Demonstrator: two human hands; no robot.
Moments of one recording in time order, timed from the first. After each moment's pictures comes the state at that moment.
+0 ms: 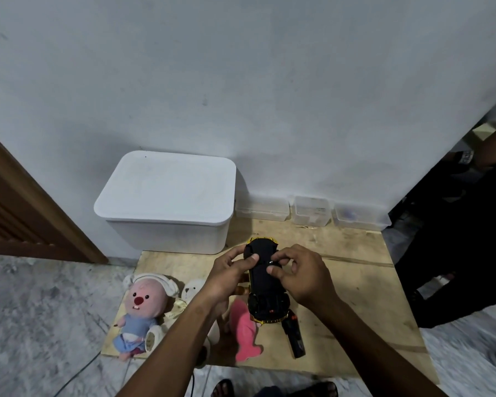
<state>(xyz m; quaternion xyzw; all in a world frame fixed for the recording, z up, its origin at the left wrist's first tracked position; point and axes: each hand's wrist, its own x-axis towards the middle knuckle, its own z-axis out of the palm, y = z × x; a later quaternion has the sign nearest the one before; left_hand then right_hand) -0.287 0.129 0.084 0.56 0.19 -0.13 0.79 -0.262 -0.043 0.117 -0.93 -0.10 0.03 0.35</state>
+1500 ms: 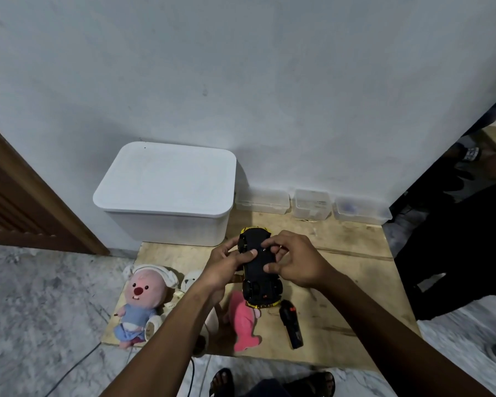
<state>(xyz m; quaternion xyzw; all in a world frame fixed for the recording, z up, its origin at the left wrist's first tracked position) -0.280 0.134 0.068 0.56 0.19 -0.12 0.80 -0.231 -0.046 0.112 -0.90 -0.20 0.17 0.35</state>
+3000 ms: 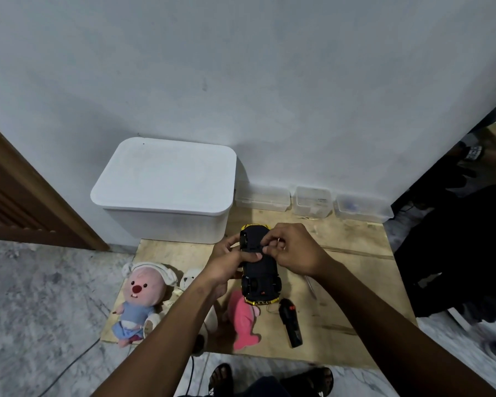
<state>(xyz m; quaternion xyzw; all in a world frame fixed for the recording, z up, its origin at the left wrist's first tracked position) -0.271 0.130 0.078 0.58 0.22 -0.14 0.77 -0.209 -0.039 0.111 -0.91 -0.28 0.11 0.29</state>
